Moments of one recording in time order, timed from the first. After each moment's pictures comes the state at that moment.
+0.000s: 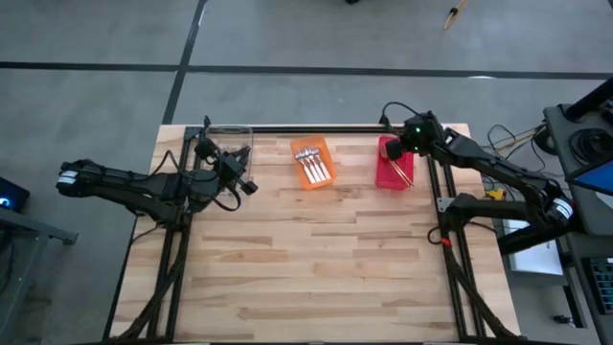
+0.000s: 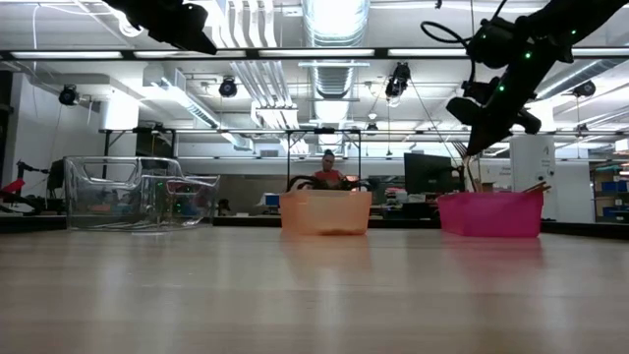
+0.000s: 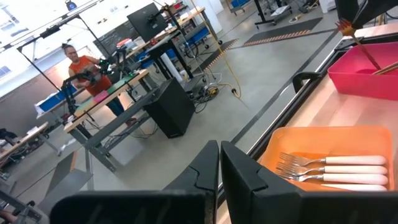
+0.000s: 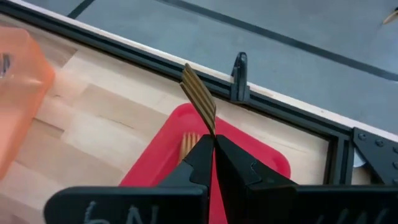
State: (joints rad) left arm -0.11 0.93 0.71 -0.04 -1.08 0.25; right arm -0.80 1.02 0.72 -0.46 0.24 0.24
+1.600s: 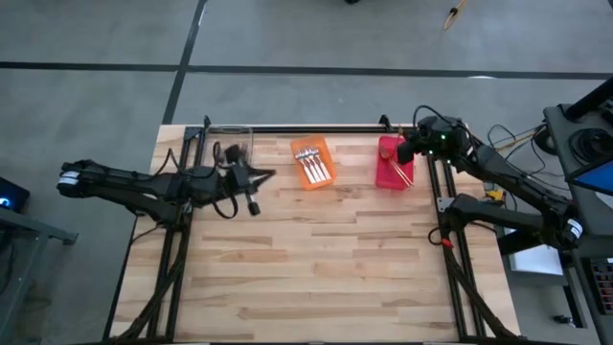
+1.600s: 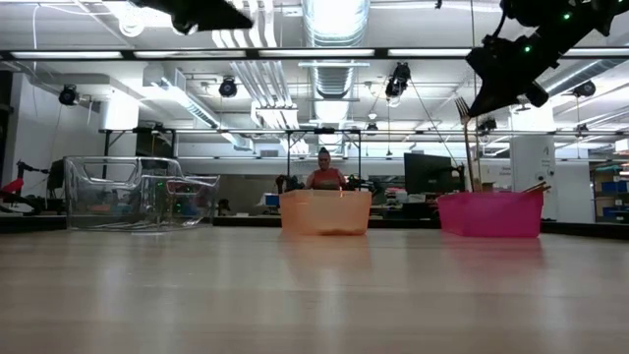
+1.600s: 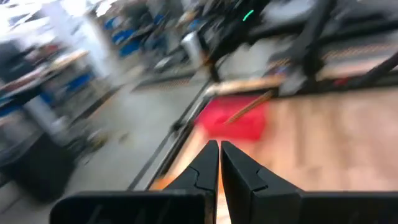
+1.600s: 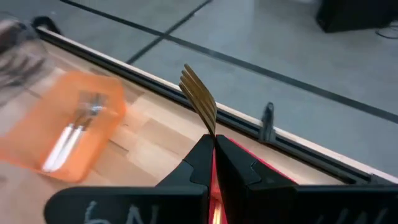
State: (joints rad) left arm -0.08 0.96 0.71 0.08 -0.53 0.24; right arm -0.74 0.76 0.72 -0.48 0.16 0.19
